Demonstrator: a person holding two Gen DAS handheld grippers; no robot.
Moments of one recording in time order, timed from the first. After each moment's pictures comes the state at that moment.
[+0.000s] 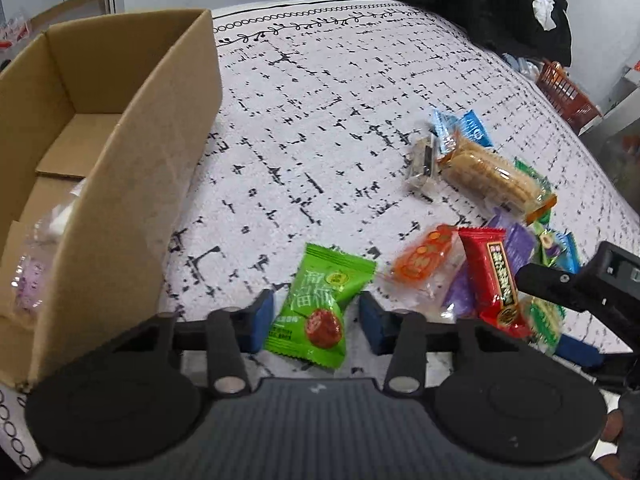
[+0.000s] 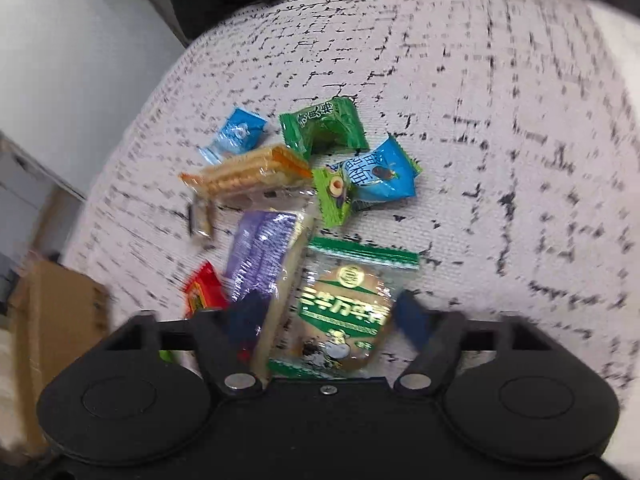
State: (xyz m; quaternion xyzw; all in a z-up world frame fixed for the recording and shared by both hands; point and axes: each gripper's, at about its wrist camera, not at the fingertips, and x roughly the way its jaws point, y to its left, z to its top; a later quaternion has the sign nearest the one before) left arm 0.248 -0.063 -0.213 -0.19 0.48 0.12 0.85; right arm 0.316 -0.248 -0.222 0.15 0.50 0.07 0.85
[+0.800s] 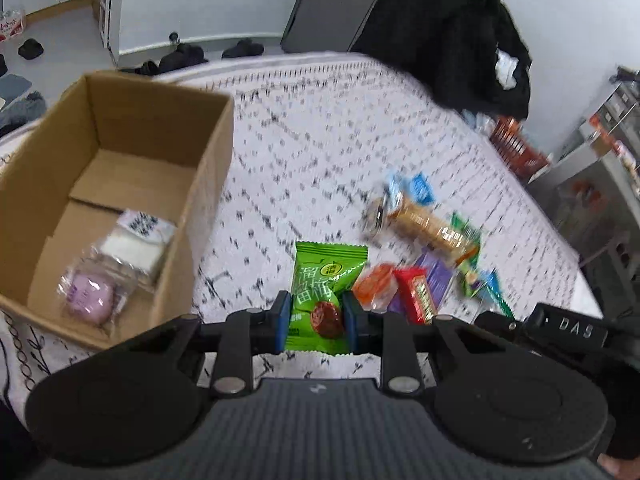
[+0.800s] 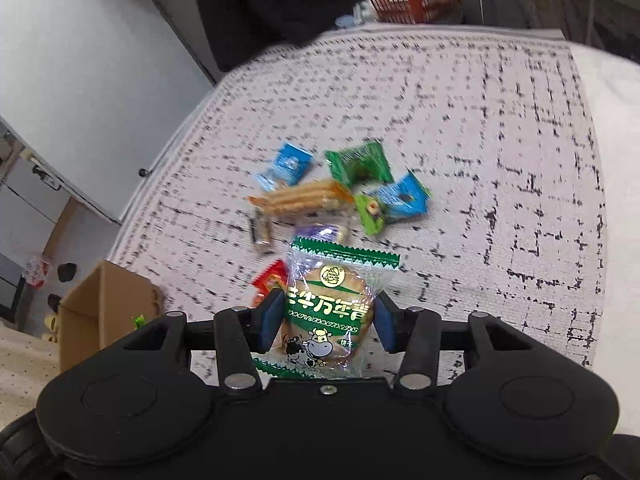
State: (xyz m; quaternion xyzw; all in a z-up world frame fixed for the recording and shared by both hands) left arm 0.206 -0.041 -0.142 -0.24 0.42 0.09 0.87; right arm 0.267 -0.244 -0.147 0.18 0.46 0.09 0.86
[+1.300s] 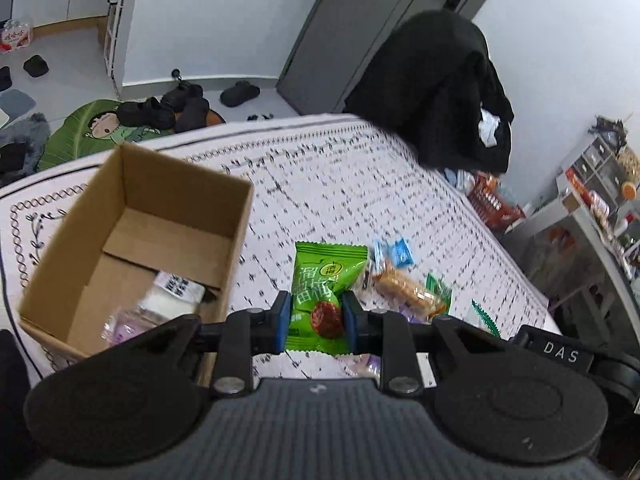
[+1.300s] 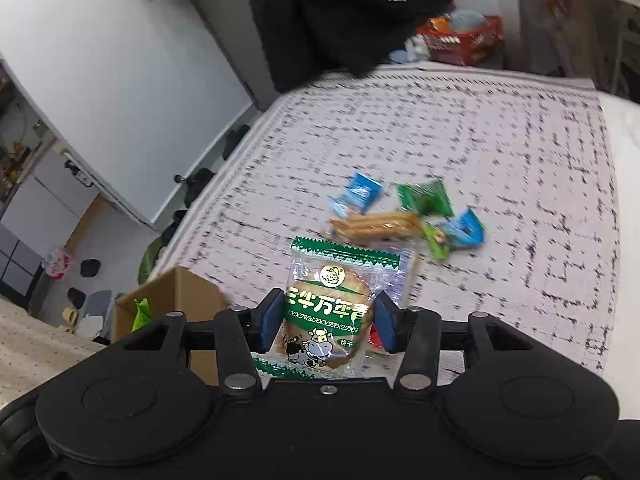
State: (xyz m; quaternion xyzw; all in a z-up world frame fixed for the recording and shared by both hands) left arm 0.183 -0.006 -0.085 -0.26 0.36 0.09 0.89; right arm 0.250 -0.200 -0.086 0.16 0.43 0.13 0.88
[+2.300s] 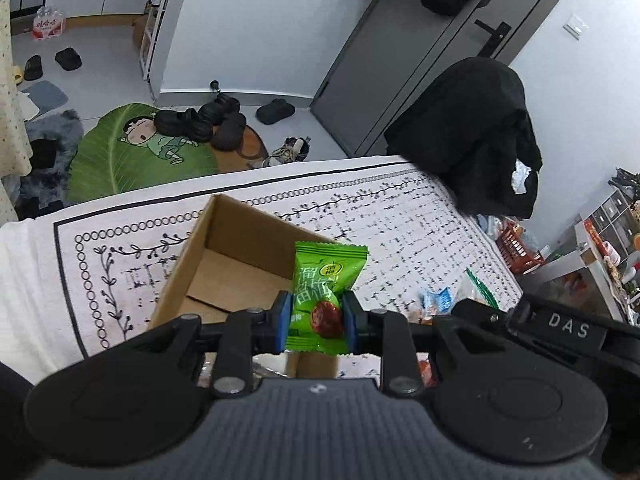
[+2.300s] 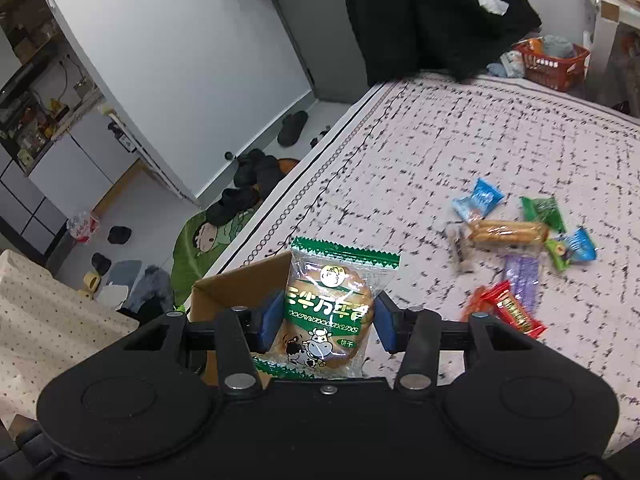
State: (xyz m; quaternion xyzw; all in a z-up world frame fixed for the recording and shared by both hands) left arm 0.157 0.091 -0.070 -0.29 0.35 0.12 0.88; right arm 0.244 -0.075 -0.067 0.12 0.43 0.18 0.88
